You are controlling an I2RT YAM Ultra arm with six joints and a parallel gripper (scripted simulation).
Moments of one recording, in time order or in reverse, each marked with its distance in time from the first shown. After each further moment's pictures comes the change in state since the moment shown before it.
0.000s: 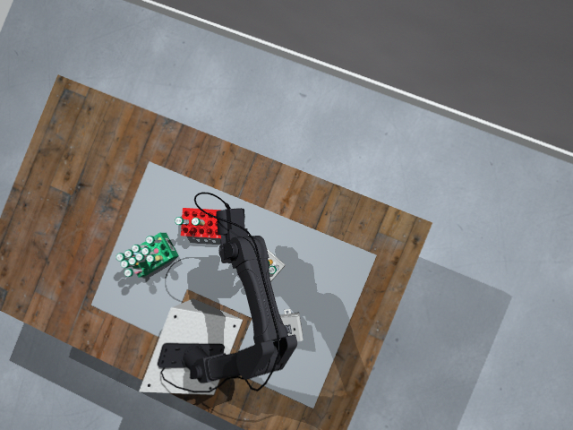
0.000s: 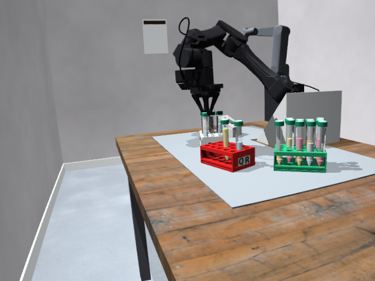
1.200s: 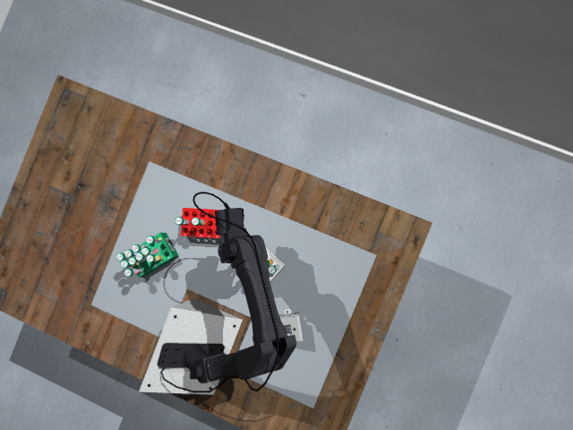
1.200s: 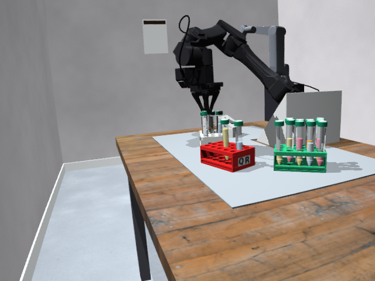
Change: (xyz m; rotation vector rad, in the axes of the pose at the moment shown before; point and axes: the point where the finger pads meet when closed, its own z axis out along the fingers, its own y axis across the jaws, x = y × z) arm -0.001 0.001 -0.005 0.002 -0.003 -0.002
